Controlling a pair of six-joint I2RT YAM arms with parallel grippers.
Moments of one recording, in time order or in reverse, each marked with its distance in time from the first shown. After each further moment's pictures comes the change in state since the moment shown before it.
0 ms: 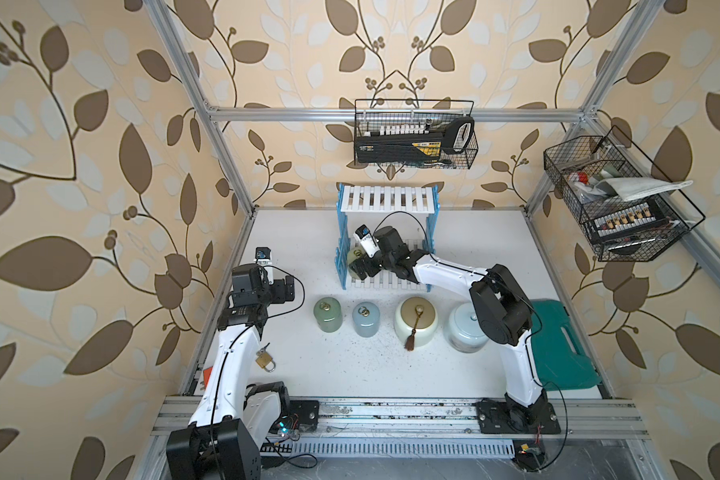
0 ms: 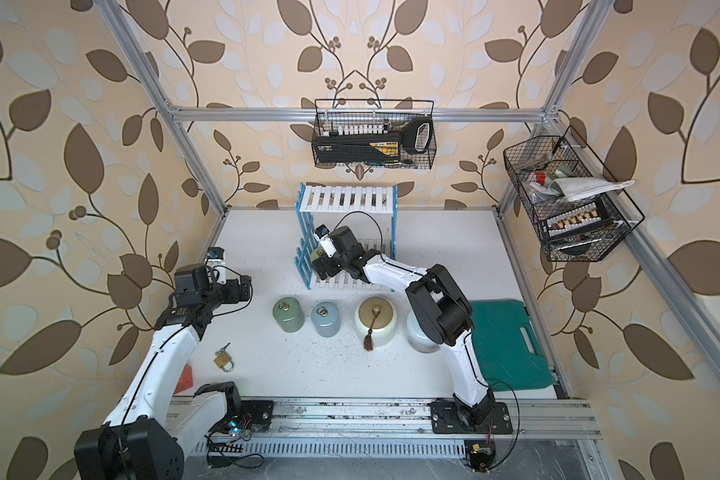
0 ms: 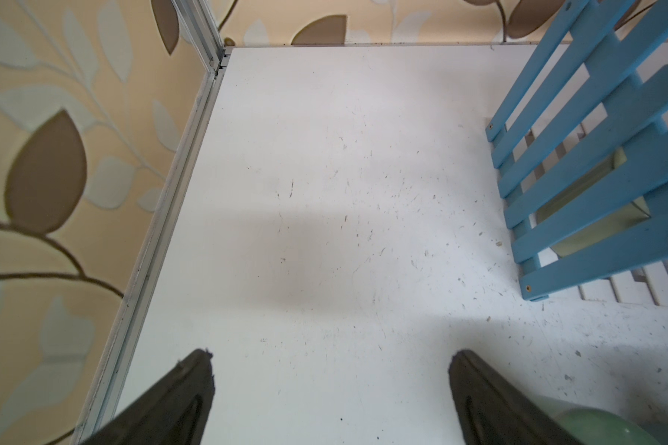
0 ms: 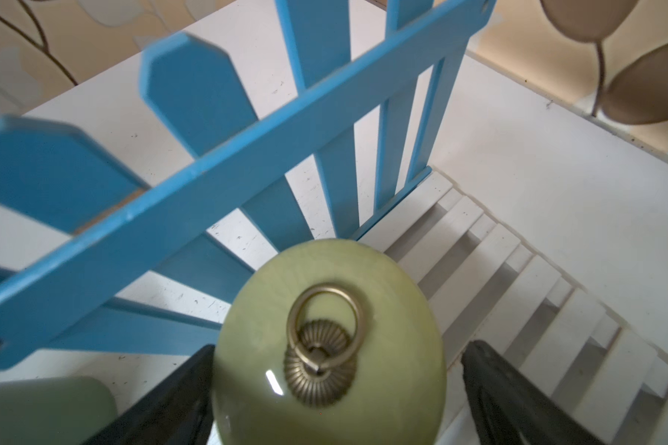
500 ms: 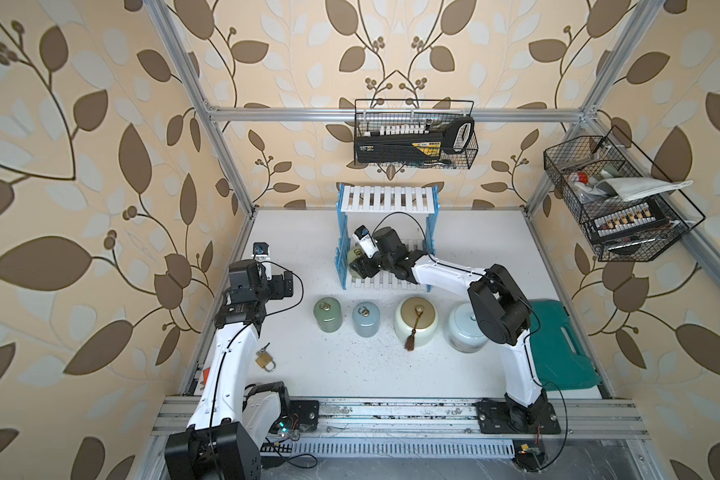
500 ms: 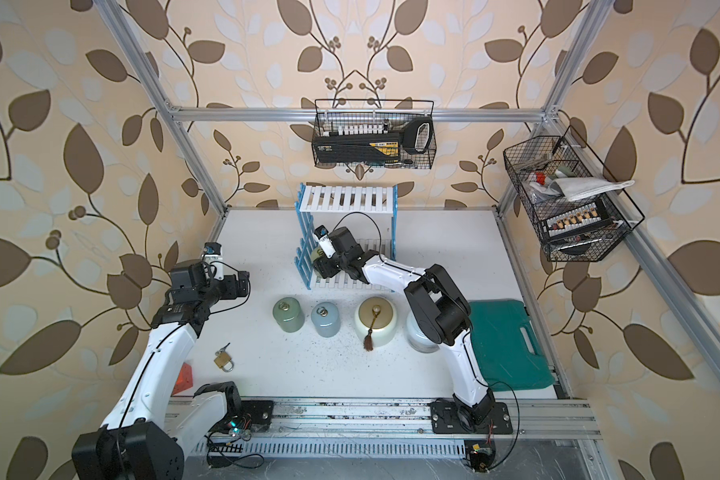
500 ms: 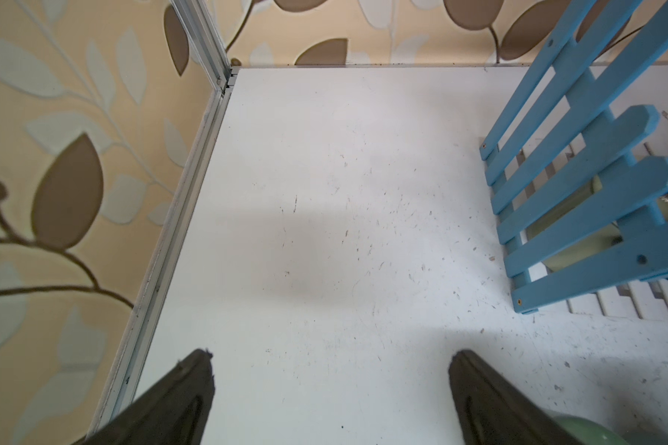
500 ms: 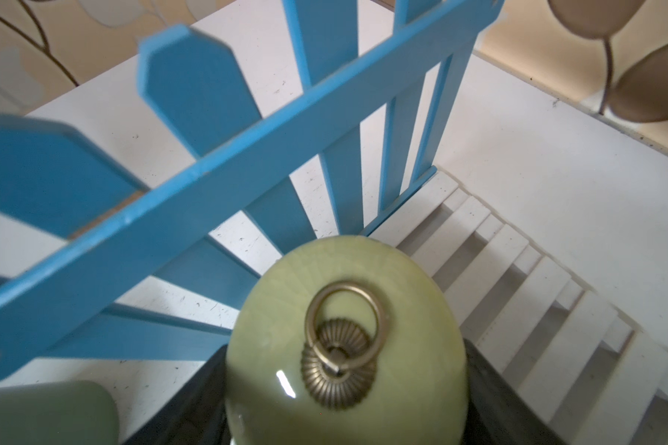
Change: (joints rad) left arm 0.002 -0.001 0.053 -0.031 0.001 -0.006; right arm 0.003 0.007 0.004 0.007 0.000 0.008
